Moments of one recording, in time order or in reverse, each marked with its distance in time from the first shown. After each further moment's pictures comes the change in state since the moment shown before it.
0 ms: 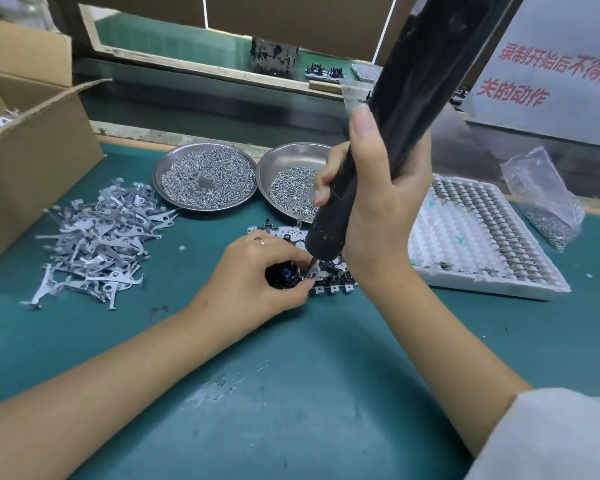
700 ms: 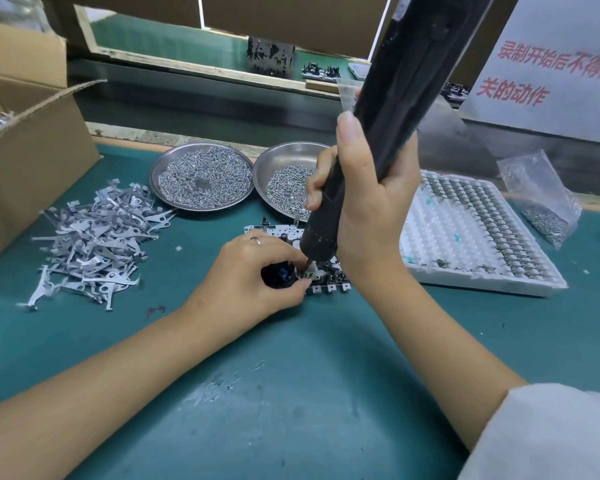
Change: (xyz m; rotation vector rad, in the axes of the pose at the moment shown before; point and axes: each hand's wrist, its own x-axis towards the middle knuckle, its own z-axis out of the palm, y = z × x) left_hand -0.001 0.002 -0.002 0.007 -0.005 0.012; right_hand -0.002 0.002 -0.002 -0.031 -0.031 -0.001
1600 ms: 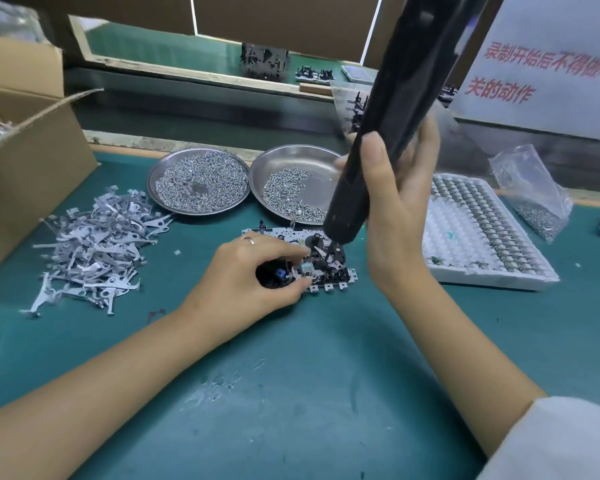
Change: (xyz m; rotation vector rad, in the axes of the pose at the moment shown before) left_hand -0.003 0.003 -0.002 -0.074 -0.016 -0.046; right_hand 0.001 0.002 -0.032 -0.164 0.044 -0.087
